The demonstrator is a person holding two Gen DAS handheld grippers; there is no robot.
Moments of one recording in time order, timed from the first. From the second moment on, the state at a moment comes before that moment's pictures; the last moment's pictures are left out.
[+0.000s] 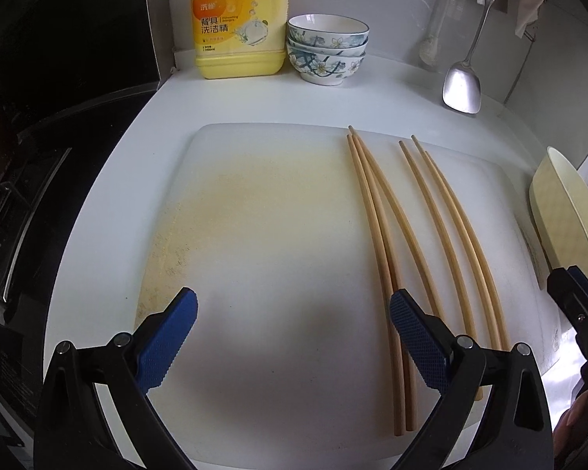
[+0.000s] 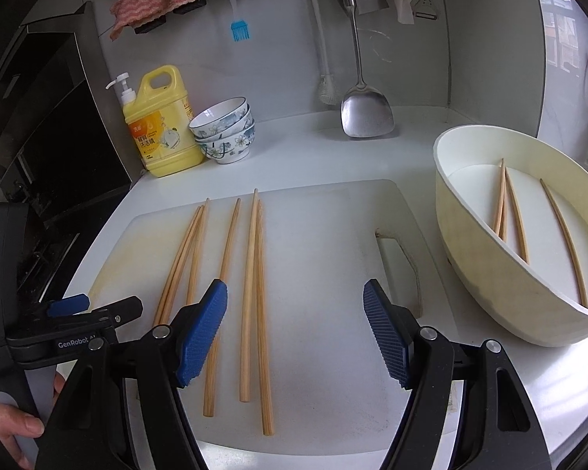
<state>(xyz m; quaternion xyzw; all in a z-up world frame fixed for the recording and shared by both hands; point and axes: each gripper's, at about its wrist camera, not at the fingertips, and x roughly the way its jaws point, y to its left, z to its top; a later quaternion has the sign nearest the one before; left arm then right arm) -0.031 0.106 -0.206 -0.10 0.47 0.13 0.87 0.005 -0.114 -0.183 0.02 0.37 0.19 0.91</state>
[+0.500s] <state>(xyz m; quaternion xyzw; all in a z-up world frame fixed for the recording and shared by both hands) -0.028 0.099 -0.215 -0.09 0.47 0.12 0.87 0.005 -0.119 -0.190 0.02 0.38 0.18 0.91</state>
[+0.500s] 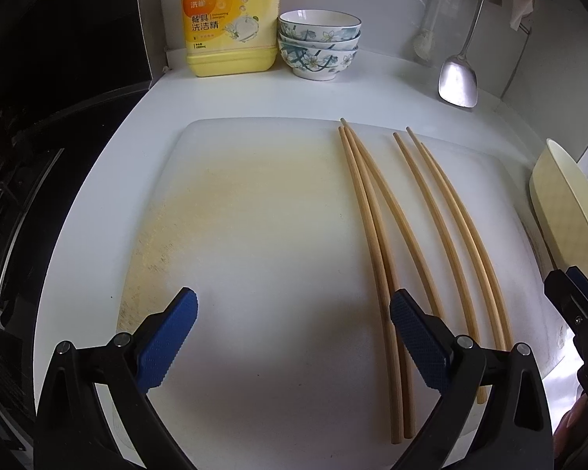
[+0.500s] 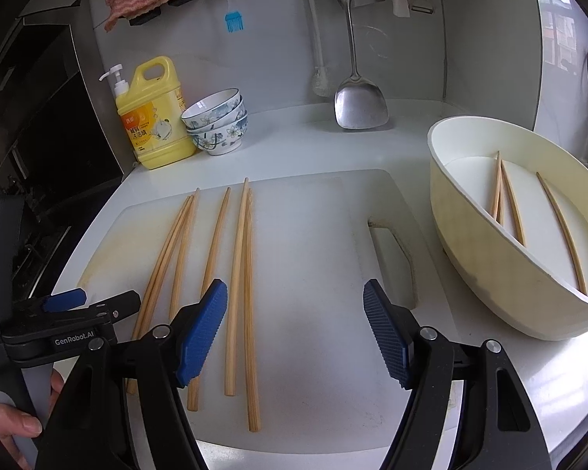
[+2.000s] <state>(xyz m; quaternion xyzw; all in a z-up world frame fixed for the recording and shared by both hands) -0.023 0.131 -0.220 -0.08 0.47 0.15 0.86 0.024 -0.089 -0.211 -0.06 0.40 0.16 0.90</state>
